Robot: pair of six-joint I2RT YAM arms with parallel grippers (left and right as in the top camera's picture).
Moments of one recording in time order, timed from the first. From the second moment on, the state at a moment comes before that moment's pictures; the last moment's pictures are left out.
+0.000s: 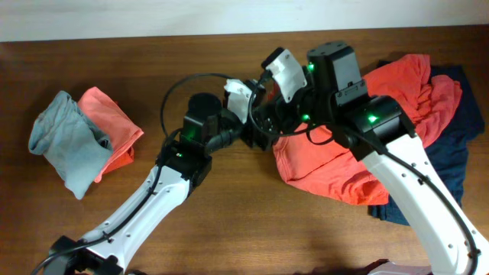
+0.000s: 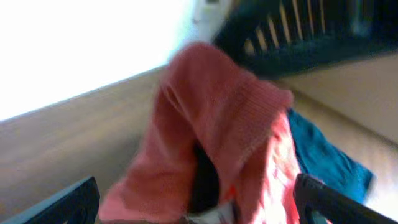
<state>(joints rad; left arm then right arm) -0.51 1.51 0.98 0.27 0.43 -0.11 0.44 1.49 1.58 -0.78 -0.37 -0.15</state>
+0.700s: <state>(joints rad) -0.51 1.59 0.98 0.49 0.31 -0.18 0.42 1.51 1.58 -0.71 -0.40 -0.06</state>
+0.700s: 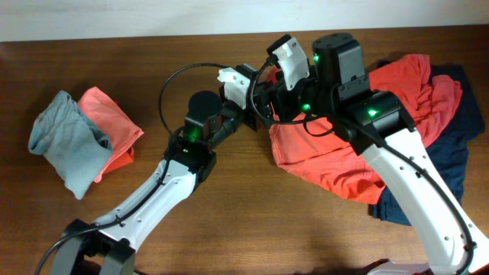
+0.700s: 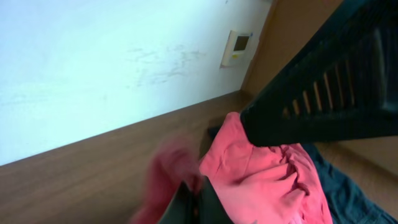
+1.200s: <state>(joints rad) -0.50 1.67 0.99 0.30 0.28 -0.16 0.52 1.49 1.59 -0.79 -0.13 -0.06</state>
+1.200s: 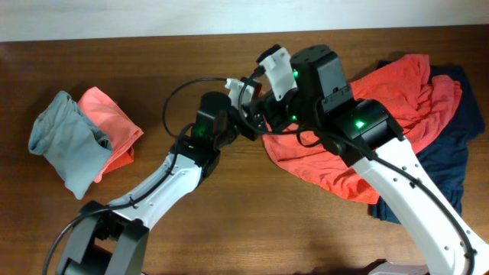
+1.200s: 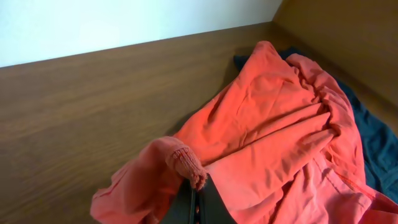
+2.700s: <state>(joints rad) -0.39 1.69 1.04 -0.39 0.39 -0.21 -0.01 1.45 1.60 -1.20 0.03 -0.07</state>
